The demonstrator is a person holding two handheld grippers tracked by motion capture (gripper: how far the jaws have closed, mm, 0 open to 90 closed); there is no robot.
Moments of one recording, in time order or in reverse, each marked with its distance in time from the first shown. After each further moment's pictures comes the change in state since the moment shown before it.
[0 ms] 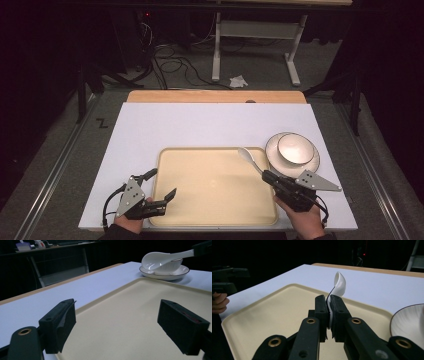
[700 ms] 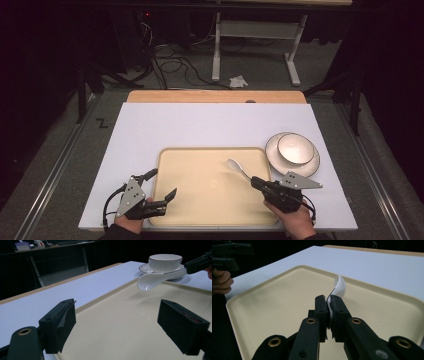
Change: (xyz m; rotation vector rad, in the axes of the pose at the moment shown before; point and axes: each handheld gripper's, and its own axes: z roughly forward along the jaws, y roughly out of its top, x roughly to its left) left arm 0.000 0.000 0.001 0.005 -0.002 0.001; right arm 0.006 -0.016 0.026 0.116 0.068 -0.020
